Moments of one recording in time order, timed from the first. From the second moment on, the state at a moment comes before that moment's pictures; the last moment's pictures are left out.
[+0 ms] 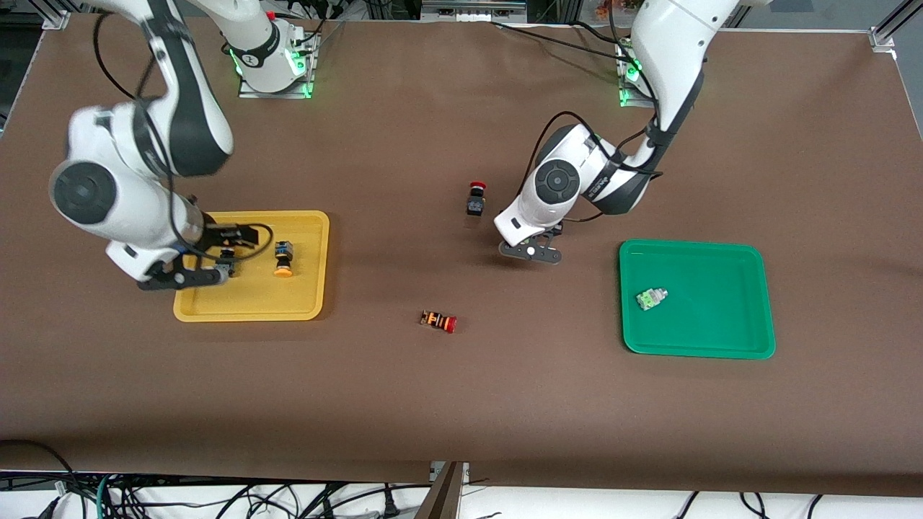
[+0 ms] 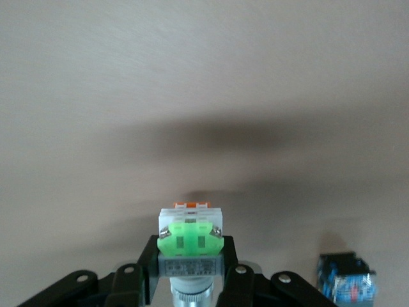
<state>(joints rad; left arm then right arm) -0.38 0.54 -0.25 -1.81 0.02 2.17 -0.46 0.25 0.23 -0.08 -1.73 -0.02 1.78 0.07</state>
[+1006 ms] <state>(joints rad) 0.11 0.57 -0.23 -1.62 0.32 1.87 0.29 0.16 0.01 -0.05 -1.56 -0.03 1.44 0.03</state>
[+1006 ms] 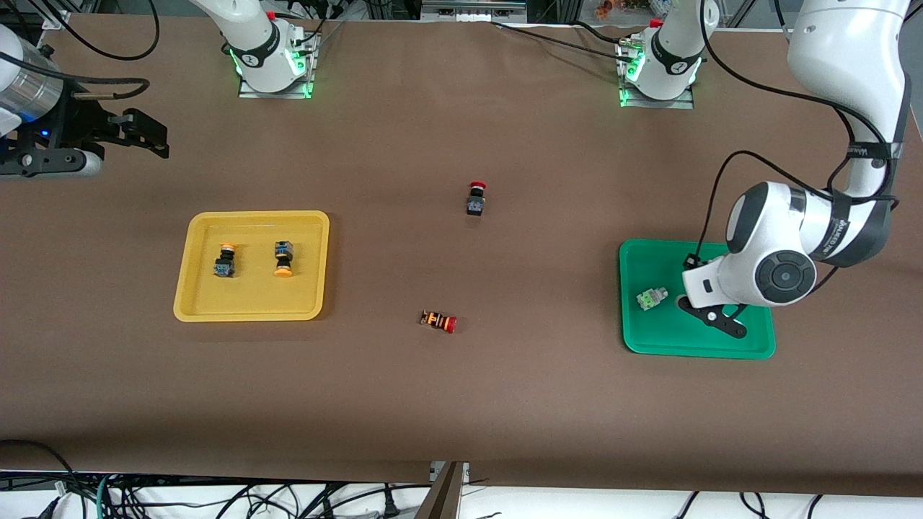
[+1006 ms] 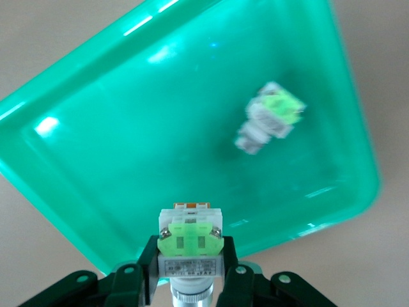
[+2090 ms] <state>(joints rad) 0.19 0.42 -0.34 -1.47 0.26 1.78 0.34 0.16 0.03 -0.05 -1.54 -0.04 1.43 0.03</state>
